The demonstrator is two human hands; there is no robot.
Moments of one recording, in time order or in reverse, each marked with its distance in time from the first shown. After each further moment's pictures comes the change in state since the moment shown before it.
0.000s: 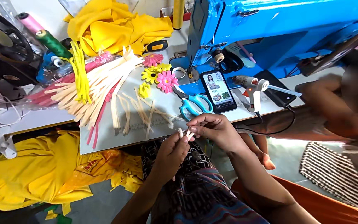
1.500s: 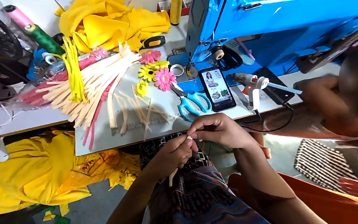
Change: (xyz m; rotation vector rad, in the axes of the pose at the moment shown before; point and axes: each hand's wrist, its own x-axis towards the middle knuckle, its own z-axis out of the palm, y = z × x) left_hand 0.011 0.010 -0.015 -0.118 -0.392 -0.243; right_hand 0.007 -0.011 -0.019 -0.183 -0.273 -0.068
